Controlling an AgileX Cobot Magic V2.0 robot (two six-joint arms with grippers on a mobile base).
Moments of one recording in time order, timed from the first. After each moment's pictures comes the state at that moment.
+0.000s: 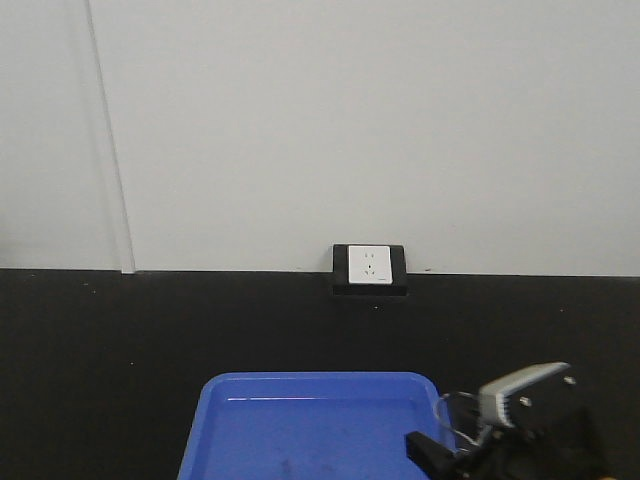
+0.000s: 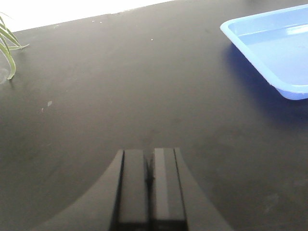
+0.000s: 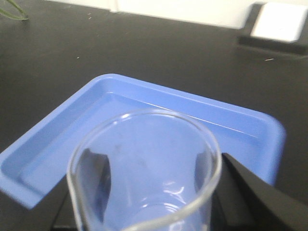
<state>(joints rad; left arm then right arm) -0.06 -0.02 0.03 0.11 0.39 0.02 0.40 1.23 -0.53 -0.39 -0.27 0.45</state>
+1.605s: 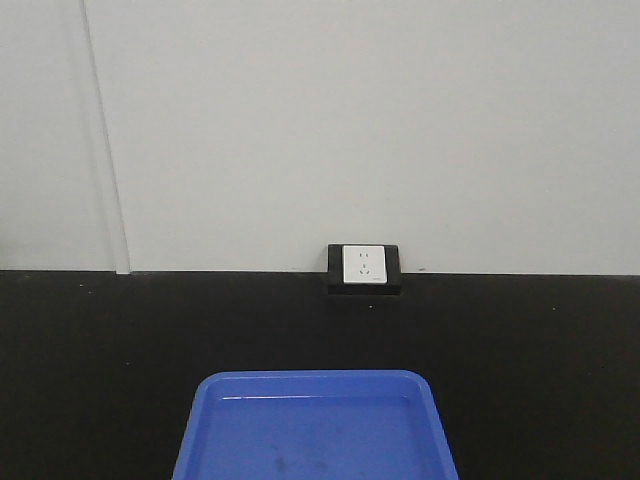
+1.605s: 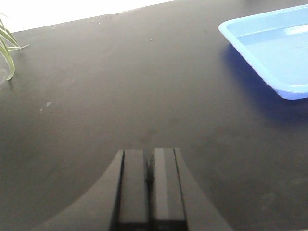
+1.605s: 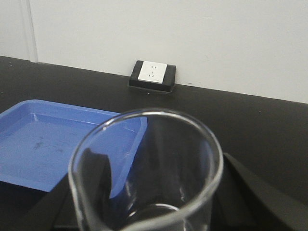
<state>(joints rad) -0.06 -0.02 0.03 0.11 0.39 0.02 0.36 0.21 -0.25 -0.48 0.31 0.44</state>
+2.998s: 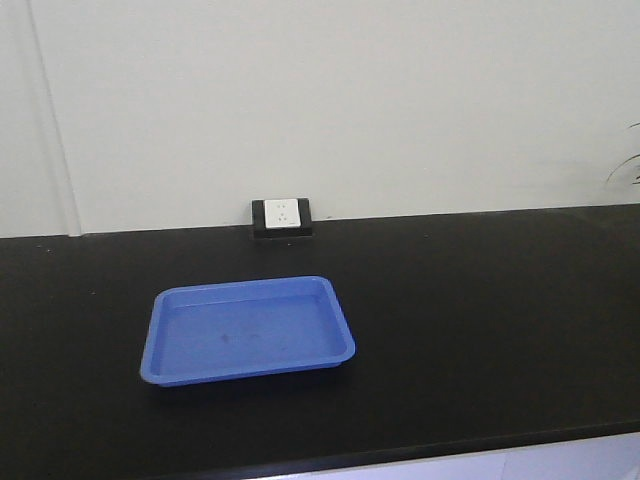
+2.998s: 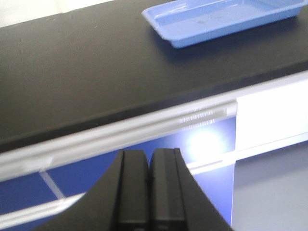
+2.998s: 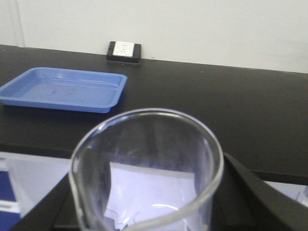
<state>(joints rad) -0.06 -0.02 0.03 0.11 0.39 0.02 0.36 0.21 -0.25 -0.48 0.31 0.44</state>
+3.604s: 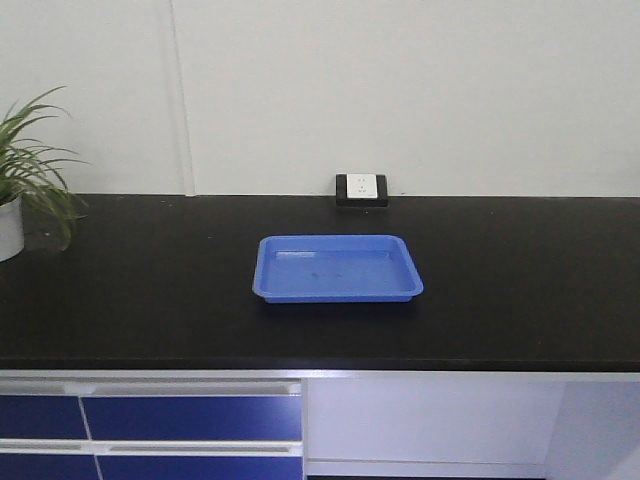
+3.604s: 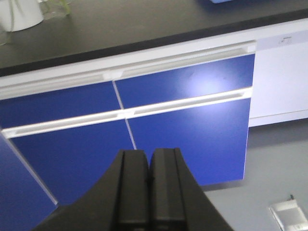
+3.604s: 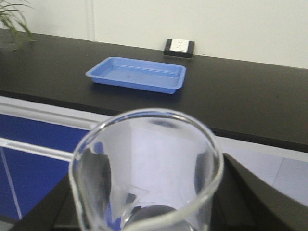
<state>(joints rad) -0.06 -0.02 0.03 0.11 0.39 0.02 0.36 0.21 -0.25 -0.48 0.32 0.44</state>
